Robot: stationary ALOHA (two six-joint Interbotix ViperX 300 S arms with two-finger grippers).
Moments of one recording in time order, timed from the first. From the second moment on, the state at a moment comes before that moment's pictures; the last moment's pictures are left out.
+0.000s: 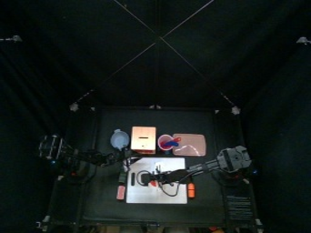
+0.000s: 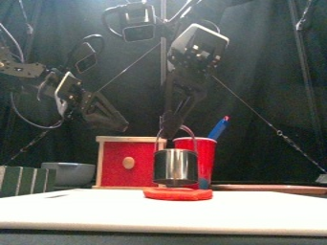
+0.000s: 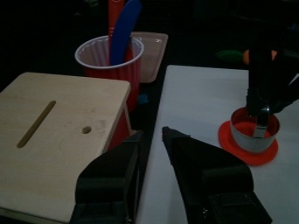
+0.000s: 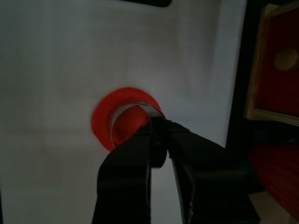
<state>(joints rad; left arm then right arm) -0.02 -0.11 1.11 -0.39 -0.75 0.29 0.21 0.23 0.19 -0.36 0.78 0.28</state>
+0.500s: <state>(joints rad) -0.02 -0.11 1.11 -0.39 -0.75 0.29 0.22 0.25 0.19 -0.37 0.77 0.29</state>
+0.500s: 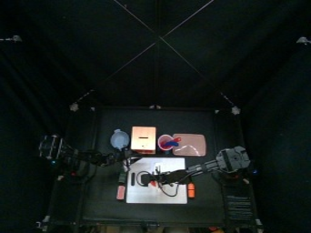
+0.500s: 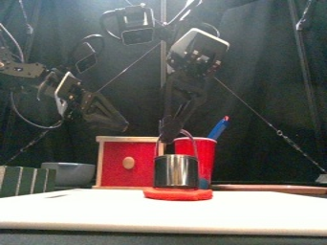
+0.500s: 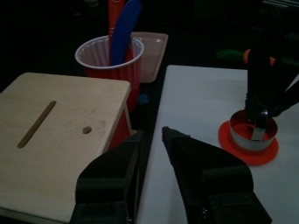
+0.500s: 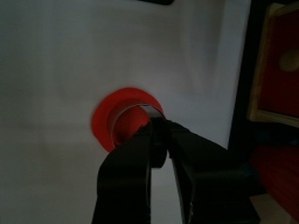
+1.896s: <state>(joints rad) -0.07 -0.12 1.09 -0.40 -0.85 0.29 0.10 -0.21 0.85 -0.37 -0.18 0.27</state>
